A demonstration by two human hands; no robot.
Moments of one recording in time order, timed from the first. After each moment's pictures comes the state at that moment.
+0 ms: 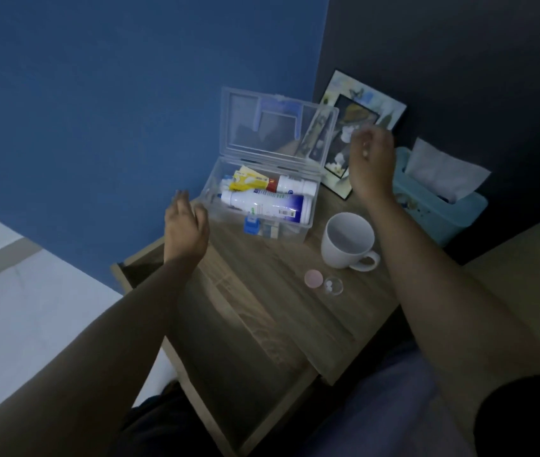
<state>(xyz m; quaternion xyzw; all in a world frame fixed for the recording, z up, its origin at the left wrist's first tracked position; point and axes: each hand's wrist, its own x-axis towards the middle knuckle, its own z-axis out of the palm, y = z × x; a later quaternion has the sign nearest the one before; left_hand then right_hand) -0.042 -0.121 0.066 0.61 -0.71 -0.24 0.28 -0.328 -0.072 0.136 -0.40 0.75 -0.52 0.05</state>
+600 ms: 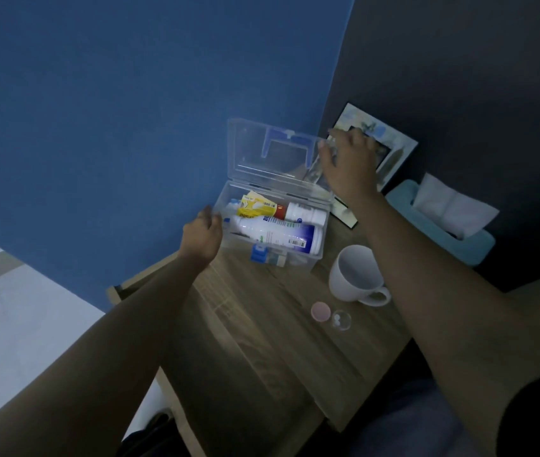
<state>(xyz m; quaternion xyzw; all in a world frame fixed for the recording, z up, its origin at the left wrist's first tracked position) -0.058 -0.167 0.064 0.60 -0.68 -0.35 0.24 -0.316 -0.141 0.149 -0.55 0.79 -0.25 -0.09</state>
